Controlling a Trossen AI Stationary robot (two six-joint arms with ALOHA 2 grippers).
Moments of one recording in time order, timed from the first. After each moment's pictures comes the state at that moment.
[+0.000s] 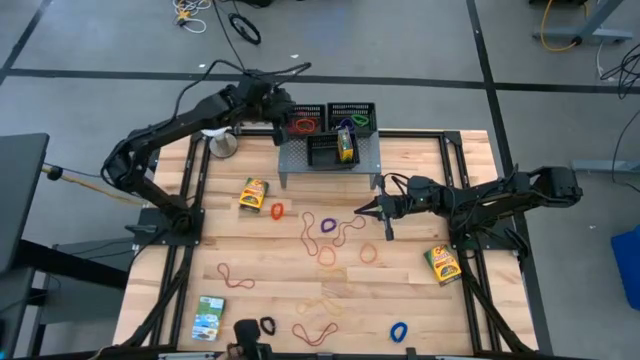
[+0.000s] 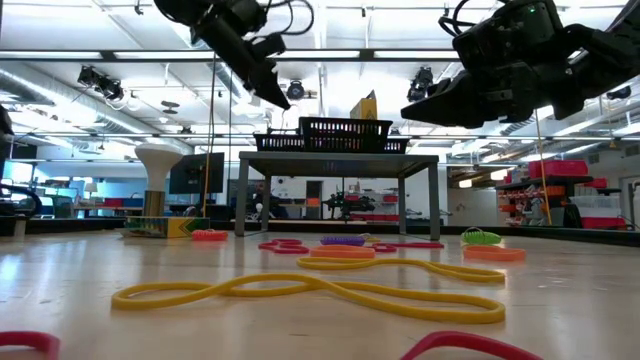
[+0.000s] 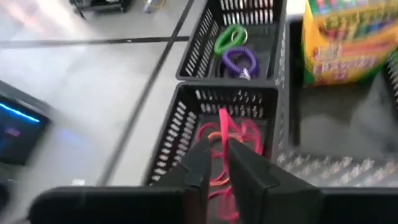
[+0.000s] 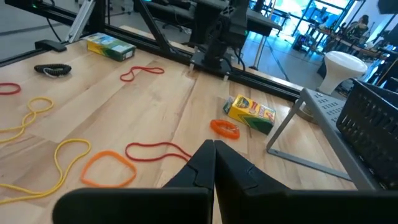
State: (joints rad) left arm 0.68 1.48 1.35 -0.44 0.06 0.47; right arm -0.11 1.25 0.34 0.69 -0.22 -0.35
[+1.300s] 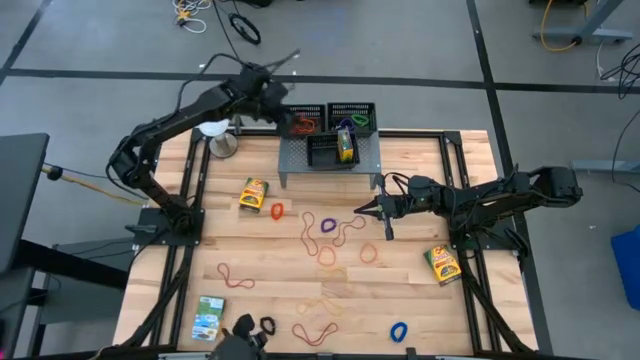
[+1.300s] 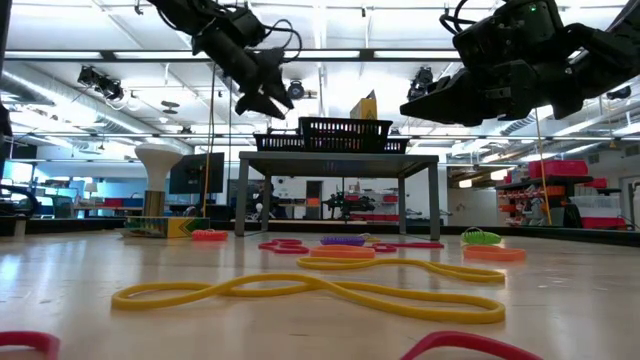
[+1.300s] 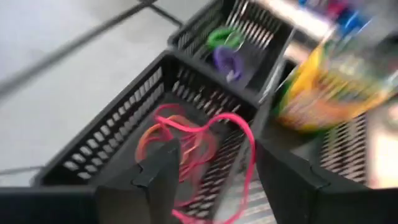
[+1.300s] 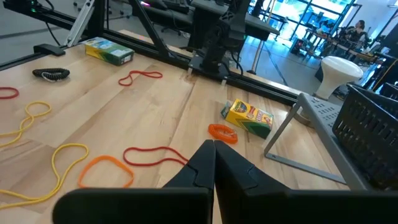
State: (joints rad) left arm 0.76 1.54 1.39 -0.50 0.28 -0.05; right arm -0.11 1.25 0.34 0.71 -0.22 -0.35
